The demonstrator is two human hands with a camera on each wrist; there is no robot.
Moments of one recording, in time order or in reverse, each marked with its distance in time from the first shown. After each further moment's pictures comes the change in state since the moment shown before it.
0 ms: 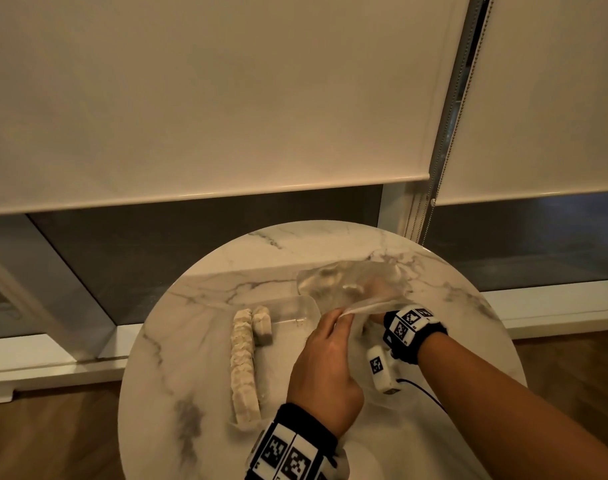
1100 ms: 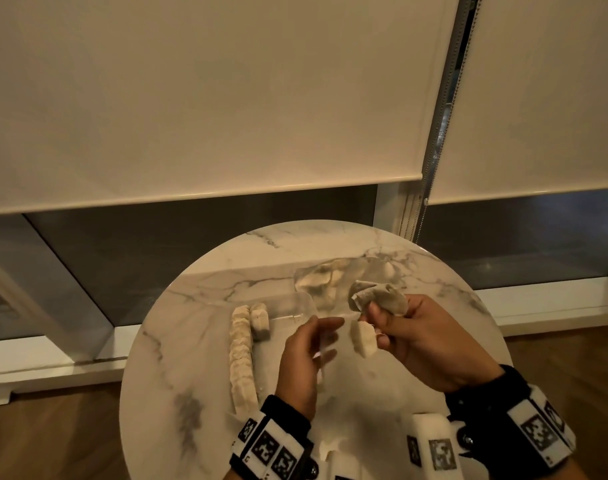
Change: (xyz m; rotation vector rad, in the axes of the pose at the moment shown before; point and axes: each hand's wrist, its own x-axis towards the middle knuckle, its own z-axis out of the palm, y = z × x) left_hand 0.000 -0.023 0.010 -1.113 0.126 -0.450; right_hand -0.170 -0.023 -0.043 1.348 -0.238 -0.315
